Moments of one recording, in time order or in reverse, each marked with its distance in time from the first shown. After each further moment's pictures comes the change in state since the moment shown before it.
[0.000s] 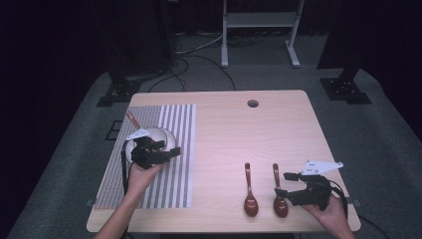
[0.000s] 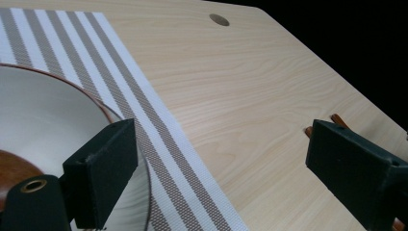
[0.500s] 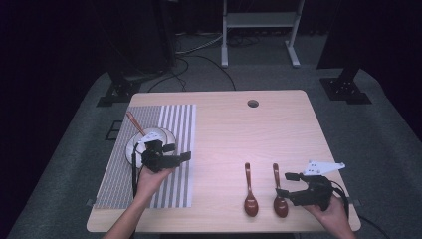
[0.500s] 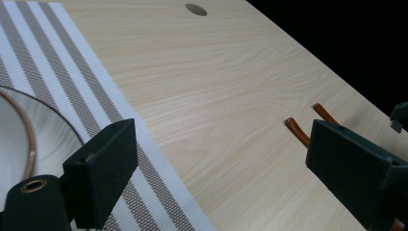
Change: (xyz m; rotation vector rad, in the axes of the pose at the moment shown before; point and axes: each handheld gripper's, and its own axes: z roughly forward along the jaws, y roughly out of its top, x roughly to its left) left arm -0.024 -0.006 0.016 0.016 -0.043 0.034; right arm 0.000 -0.002 -0.002 -0.007 -0.005 0.000
